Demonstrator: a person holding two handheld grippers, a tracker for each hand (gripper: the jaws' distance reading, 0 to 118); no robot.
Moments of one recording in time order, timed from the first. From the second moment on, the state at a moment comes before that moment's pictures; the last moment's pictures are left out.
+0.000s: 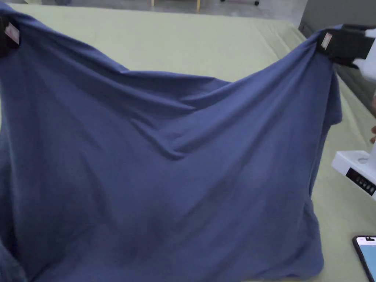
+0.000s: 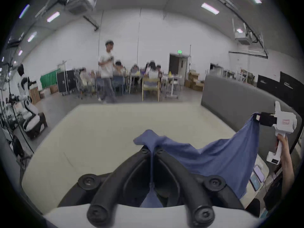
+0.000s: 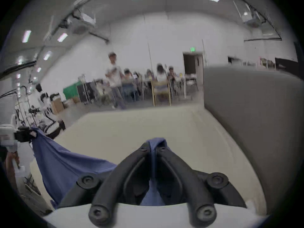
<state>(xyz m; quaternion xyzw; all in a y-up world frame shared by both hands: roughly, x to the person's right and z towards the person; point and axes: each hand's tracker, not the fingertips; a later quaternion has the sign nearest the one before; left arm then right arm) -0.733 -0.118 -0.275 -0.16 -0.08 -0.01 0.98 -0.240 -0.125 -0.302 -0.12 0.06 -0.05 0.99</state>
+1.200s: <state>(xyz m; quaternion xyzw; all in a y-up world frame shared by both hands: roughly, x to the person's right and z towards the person) -0.789 -0.112 -0.564 -0.15 0.06 -0.06 0.98 -0.282 -0.052 -0.546 -0.09 0.01 0.02 1.00</state>
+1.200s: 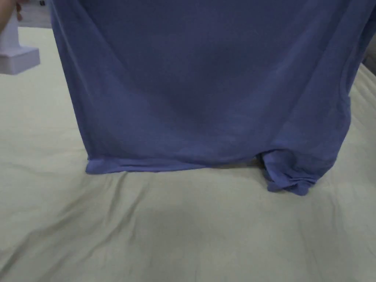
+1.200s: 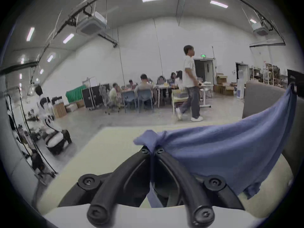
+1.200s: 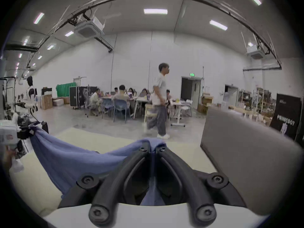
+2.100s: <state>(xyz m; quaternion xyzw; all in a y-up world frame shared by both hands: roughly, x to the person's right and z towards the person) -0.766 -0.325 -0.237 -0.34 0.00 -0.07 0.94 -0.233 -0.320 -0.213 -0.28 0.04 -0.03 0.96</state>
